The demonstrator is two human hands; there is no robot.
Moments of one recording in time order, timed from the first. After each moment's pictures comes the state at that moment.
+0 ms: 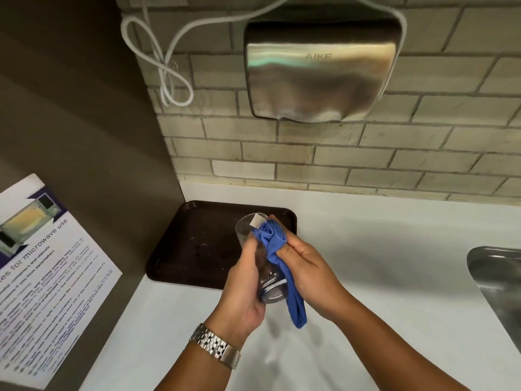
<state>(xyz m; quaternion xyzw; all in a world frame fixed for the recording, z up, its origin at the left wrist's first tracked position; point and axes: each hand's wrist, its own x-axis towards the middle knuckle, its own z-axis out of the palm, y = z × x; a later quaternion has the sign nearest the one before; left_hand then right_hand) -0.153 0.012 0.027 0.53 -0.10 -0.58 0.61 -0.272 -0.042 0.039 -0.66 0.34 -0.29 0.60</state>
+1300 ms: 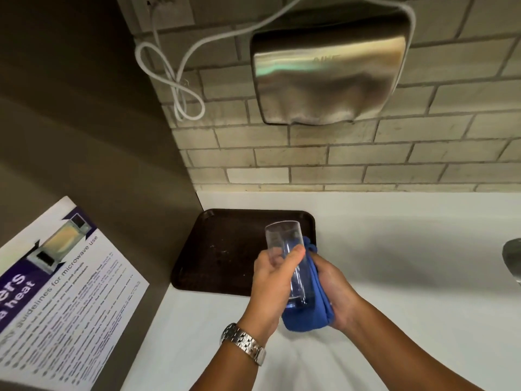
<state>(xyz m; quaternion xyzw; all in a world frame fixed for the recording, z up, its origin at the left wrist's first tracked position) -0.148 0.005 0.004 0.63 -0.22 -0.47 0.58 -0.256 -0.051 -0.012 -0.26 0.36 -0.30 0.85</state>
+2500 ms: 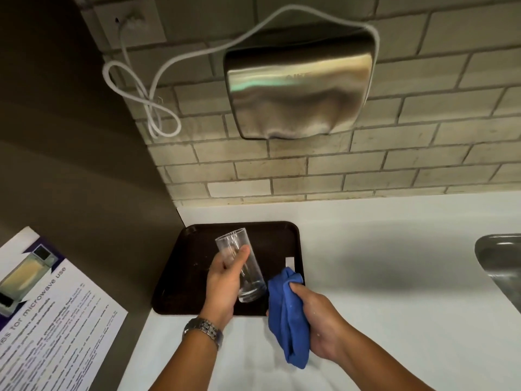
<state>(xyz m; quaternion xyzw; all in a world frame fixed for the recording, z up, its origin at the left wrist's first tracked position) -0.064 -0.029 -0.037 0.63 -0.21 -0.41 0.62 -0.263 -0.034 -0.029 -0.23 0.52 -0.23 0.79</state>
